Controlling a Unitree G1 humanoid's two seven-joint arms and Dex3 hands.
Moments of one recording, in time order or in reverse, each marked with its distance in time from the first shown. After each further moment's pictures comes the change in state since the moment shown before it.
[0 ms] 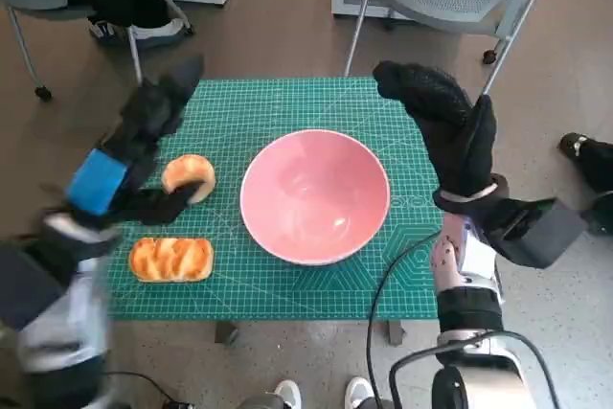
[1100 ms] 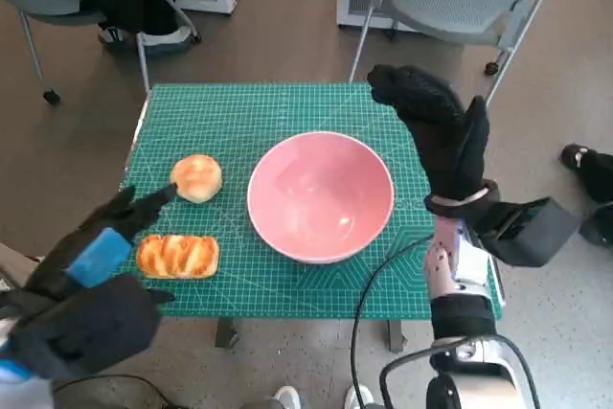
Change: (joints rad) left arm 0.248 0.281 -0.257 -0.469 0.476 0.753 -0.102; right arm 0.020 0.013 0.018 -0.025 0.033 0.067 -0.021
